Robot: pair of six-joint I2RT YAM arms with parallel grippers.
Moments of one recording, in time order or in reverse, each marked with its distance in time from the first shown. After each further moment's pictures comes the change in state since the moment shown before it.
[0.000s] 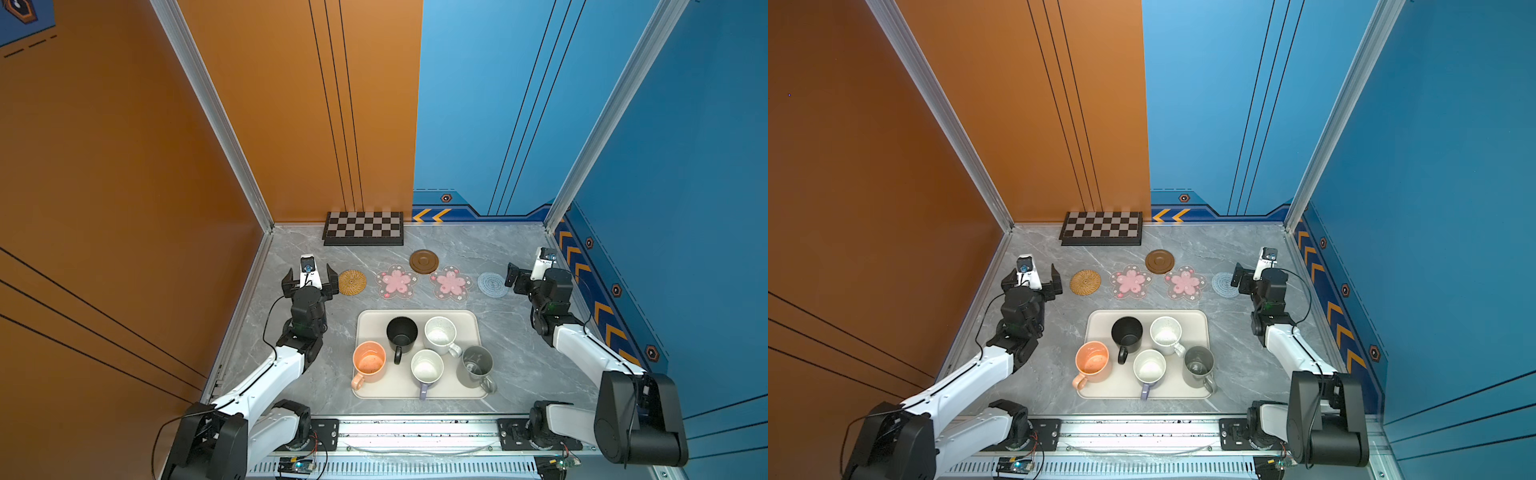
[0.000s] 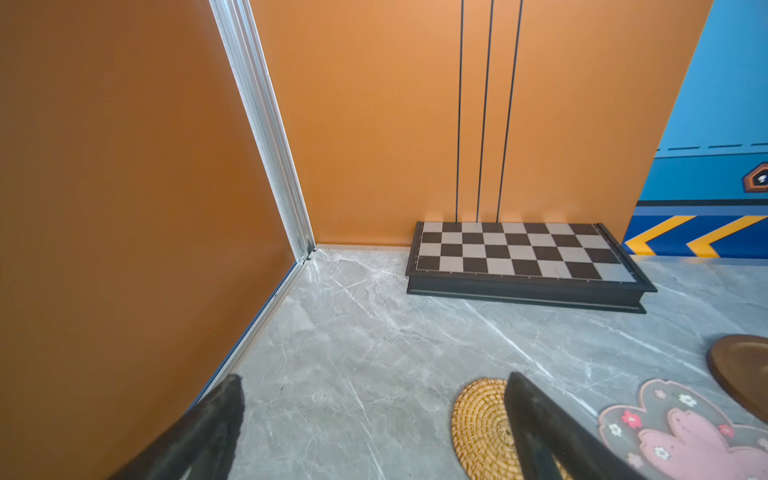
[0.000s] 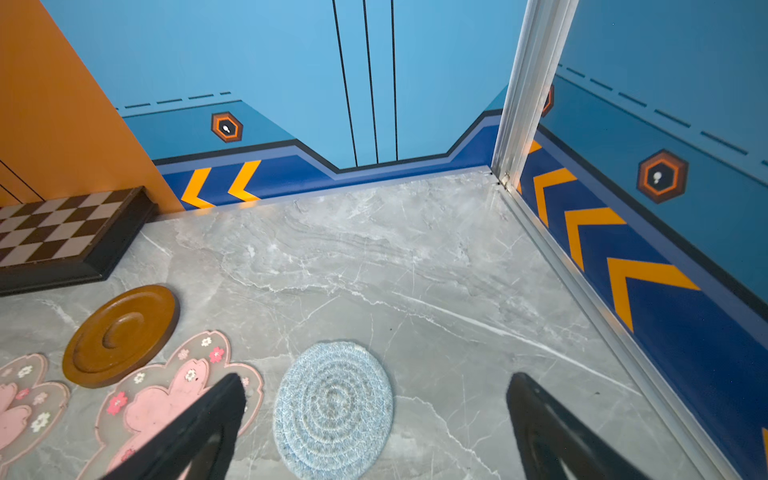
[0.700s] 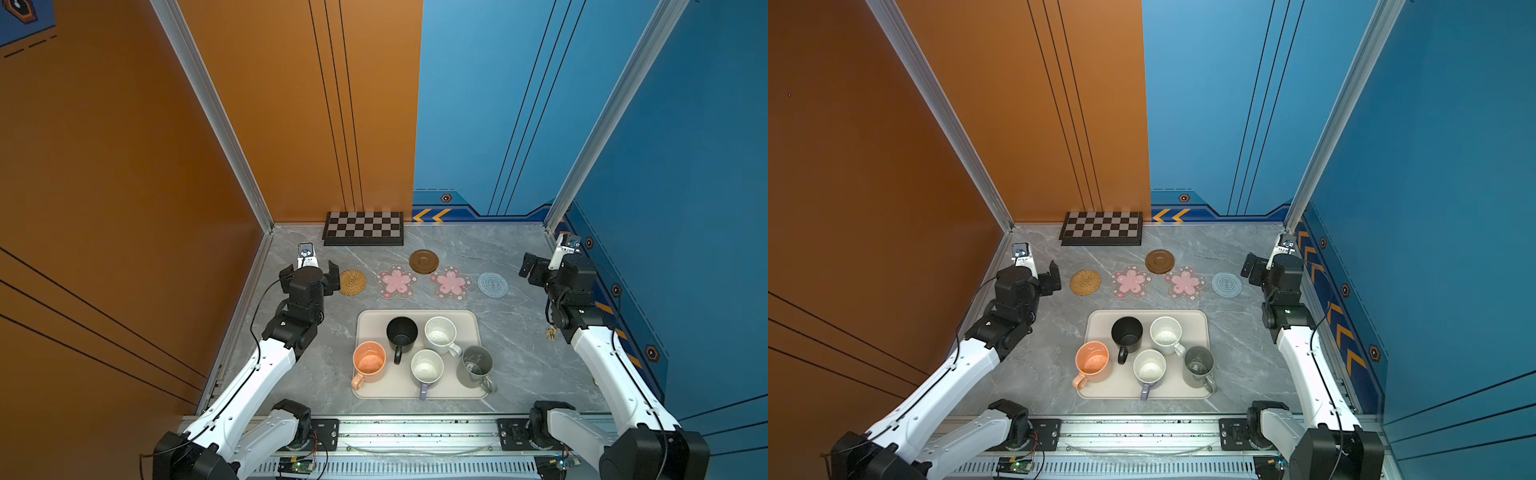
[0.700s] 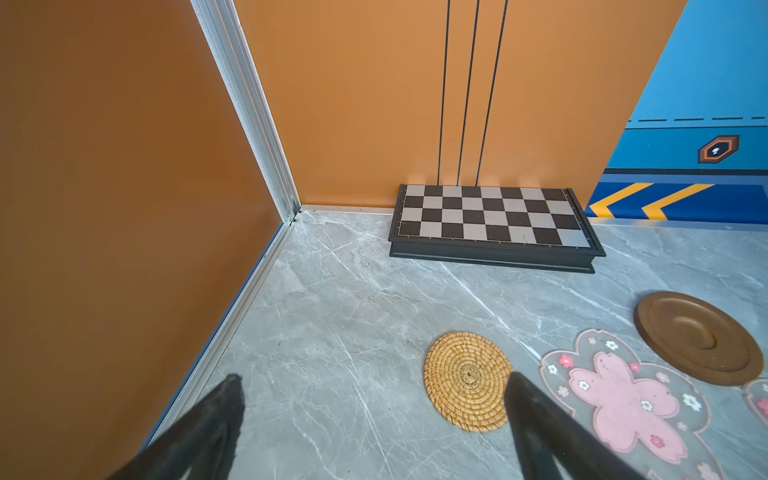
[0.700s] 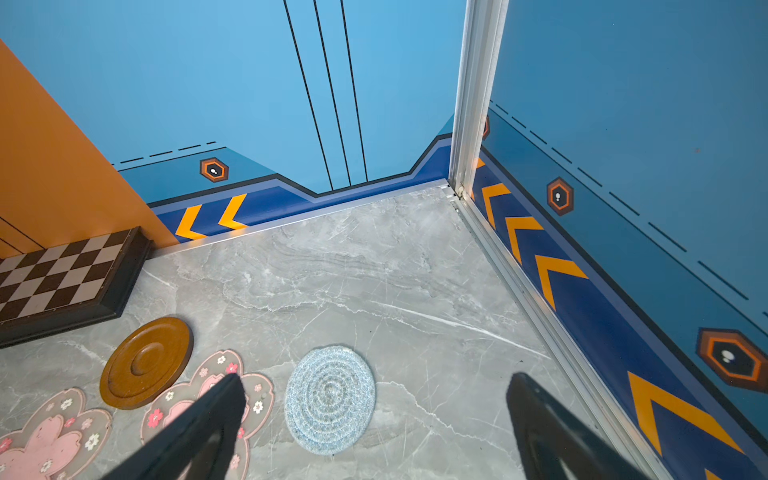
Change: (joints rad) left arm -0.023 -0.068 0.265 -0.547 0.023 -0.147; right arm -0.001 -0.159 0.254 -0.480 0.100 0.063
